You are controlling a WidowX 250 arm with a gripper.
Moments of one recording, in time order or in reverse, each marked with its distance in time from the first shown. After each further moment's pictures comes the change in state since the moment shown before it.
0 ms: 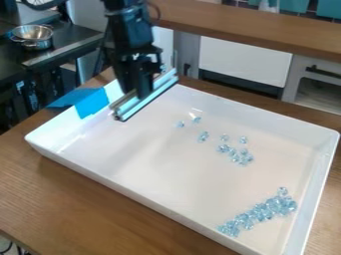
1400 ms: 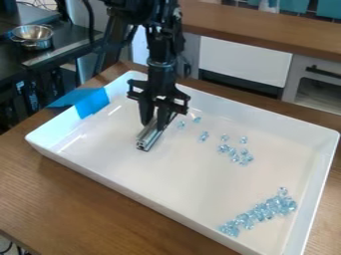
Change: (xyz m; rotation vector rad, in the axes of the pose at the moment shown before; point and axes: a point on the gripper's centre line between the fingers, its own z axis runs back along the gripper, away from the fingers) arm 0.044 0.000 -0.086 0.212 0.058 0.165
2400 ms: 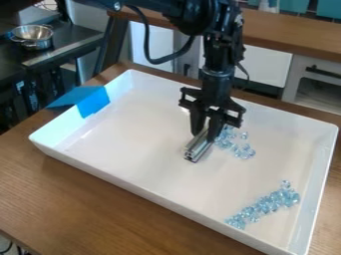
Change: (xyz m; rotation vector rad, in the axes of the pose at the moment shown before) arm 0.000 -0.089 0.005 -0.053 0.015 -0.183
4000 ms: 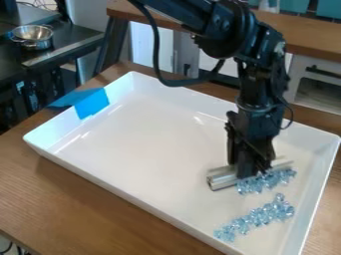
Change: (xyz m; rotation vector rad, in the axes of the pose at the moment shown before) arm -0.051 -0.082 -0.004 -0.049 -0.057 -0.667
